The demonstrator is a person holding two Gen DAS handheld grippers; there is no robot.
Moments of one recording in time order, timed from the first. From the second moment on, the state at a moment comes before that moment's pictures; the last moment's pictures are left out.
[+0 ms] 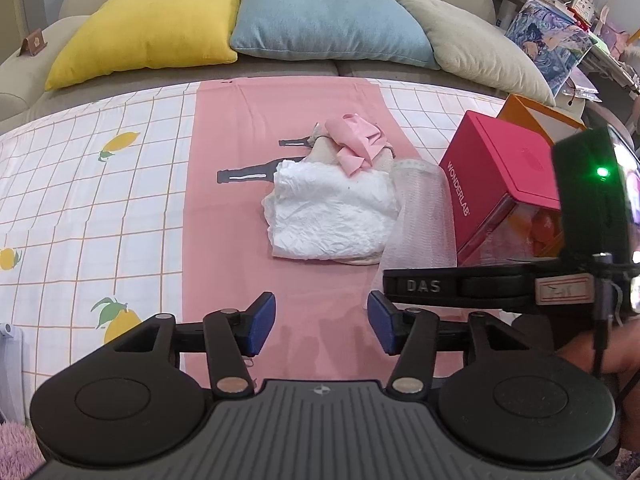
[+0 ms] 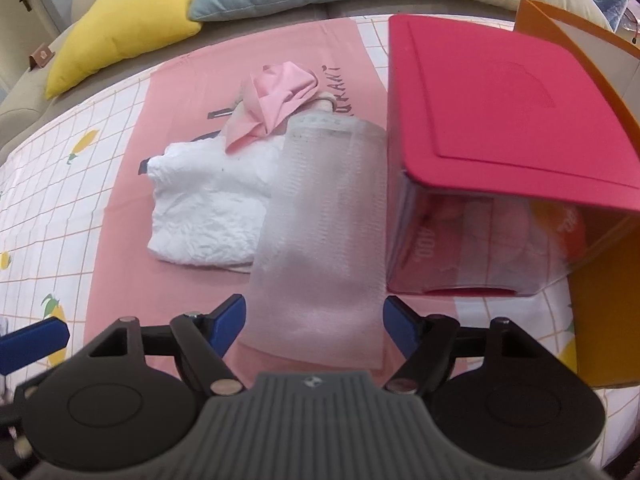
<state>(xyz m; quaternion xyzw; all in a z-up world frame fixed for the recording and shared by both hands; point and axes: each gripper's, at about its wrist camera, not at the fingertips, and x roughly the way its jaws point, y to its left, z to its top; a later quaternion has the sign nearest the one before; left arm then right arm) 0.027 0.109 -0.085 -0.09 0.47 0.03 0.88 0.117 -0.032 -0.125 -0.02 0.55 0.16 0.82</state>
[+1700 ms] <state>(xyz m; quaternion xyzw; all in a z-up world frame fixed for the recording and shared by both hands) 0.197 0.105 -0.100 -0.04 0.46 -0.06 0.89 0.203 -0.037 -0.029 -0.14 0.42 0.32 0.84</state>
